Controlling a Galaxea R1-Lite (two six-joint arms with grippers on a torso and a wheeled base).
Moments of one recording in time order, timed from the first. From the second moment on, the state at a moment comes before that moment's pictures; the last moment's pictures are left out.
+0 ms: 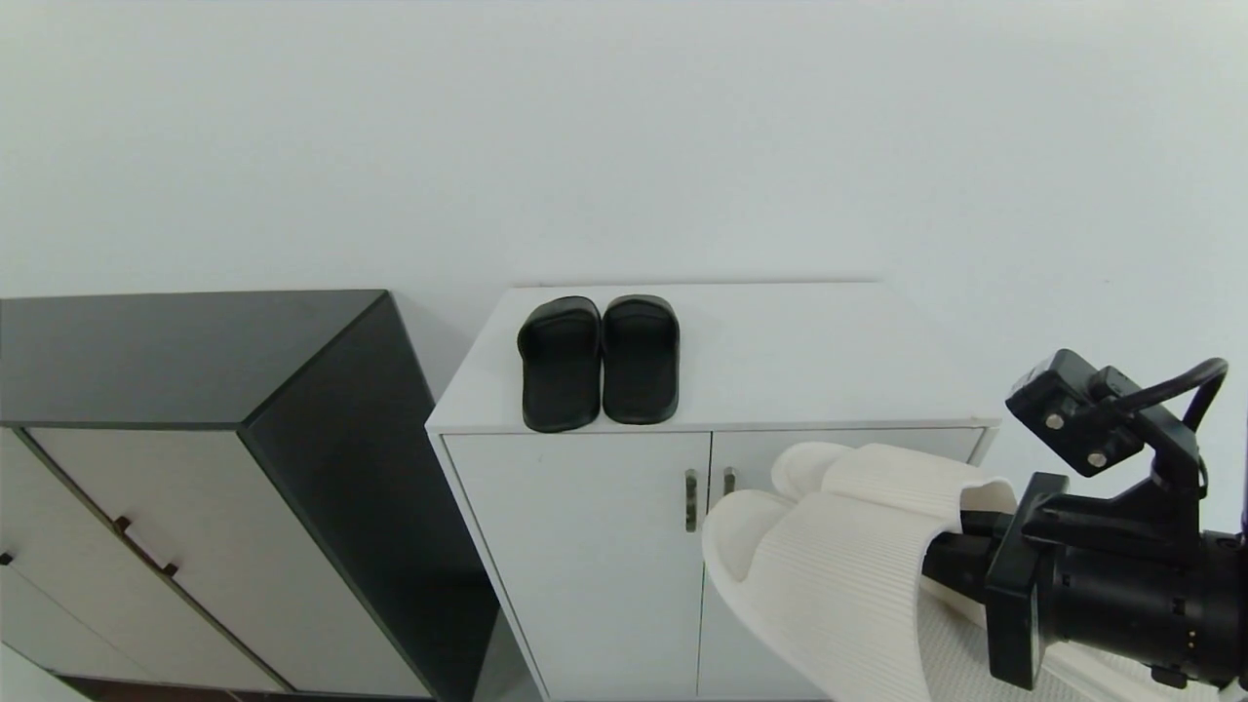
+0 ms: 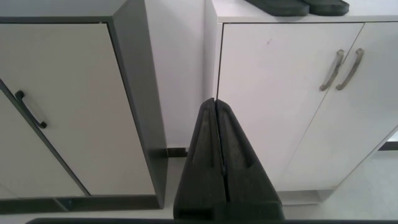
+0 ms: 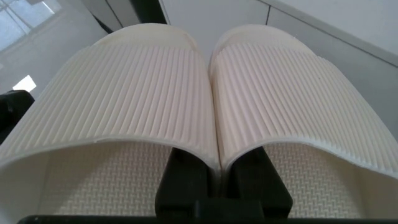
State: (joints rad) left arm 0.00 0.00 0.00 0.00 0.00 0.00; right arm 0.79 1.29 -0.64 -0.33 0.02 0.07
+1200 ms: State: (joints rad) left arm 0.00 0.00 0.00 0.00 0.00 0.00; right arm 0.79 1.32 -0.63 -0.33 0.02 0.07
